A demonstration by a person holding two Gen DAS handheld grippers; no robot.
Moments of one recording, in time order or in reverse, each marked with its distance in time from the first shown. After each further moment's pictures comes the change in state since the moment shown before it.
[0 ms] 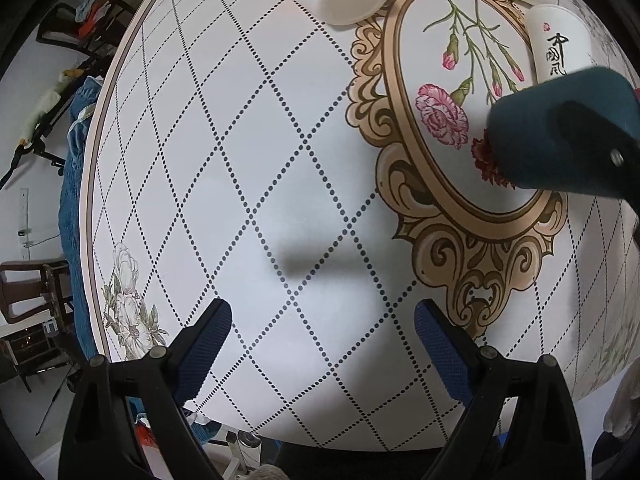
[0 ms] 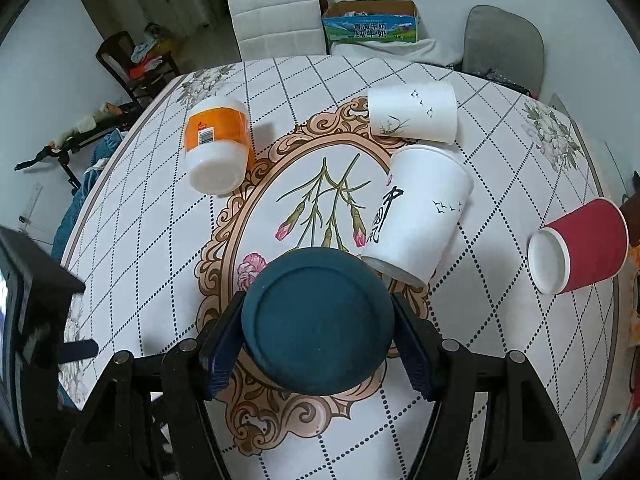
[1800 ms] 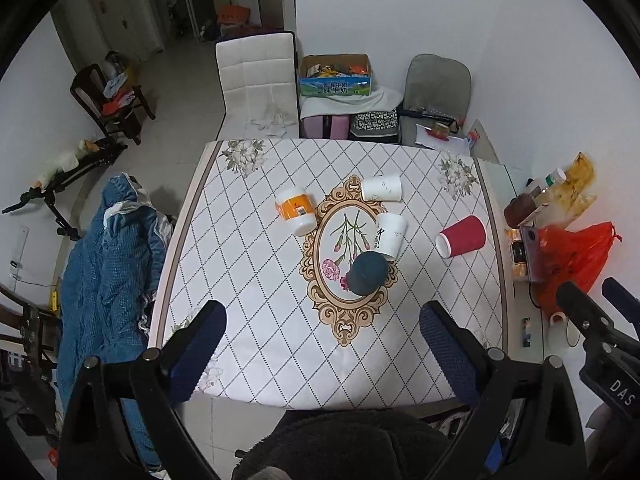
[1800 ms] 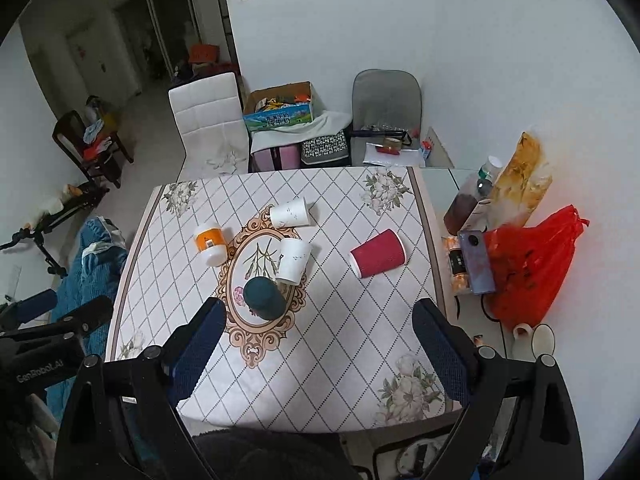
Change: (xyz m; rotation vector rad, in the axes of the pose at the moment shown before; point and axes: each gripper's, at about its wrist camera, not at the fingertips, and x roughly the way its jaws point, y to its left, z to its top) left arm -0.345 0.021 -0.107 -0.040 -0.506 -0.163; right arm -0.386 -0.024 -0.025 0.205 -0.168 -0.212
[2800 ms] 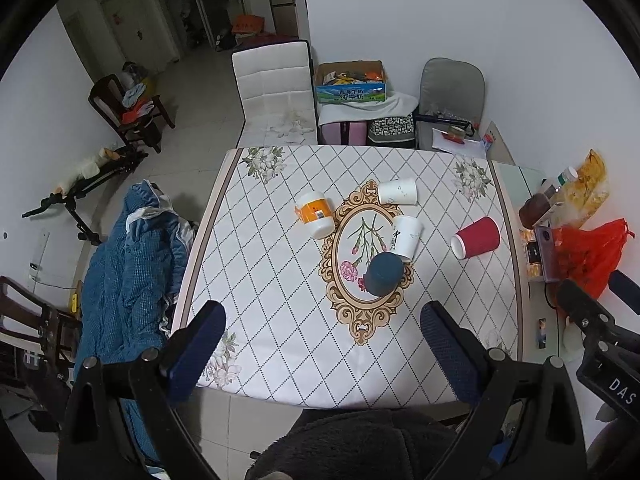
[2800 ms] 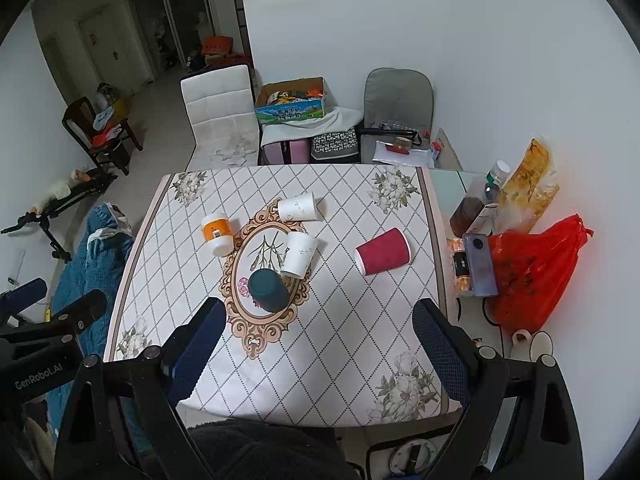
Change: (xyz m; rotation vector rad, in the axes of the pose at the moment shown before) left arm -0.013 -0.006 -0.008 0.001 -0.026 0.083; right arm 0.000 0.001 0.002 -0.056 0.022 0.035
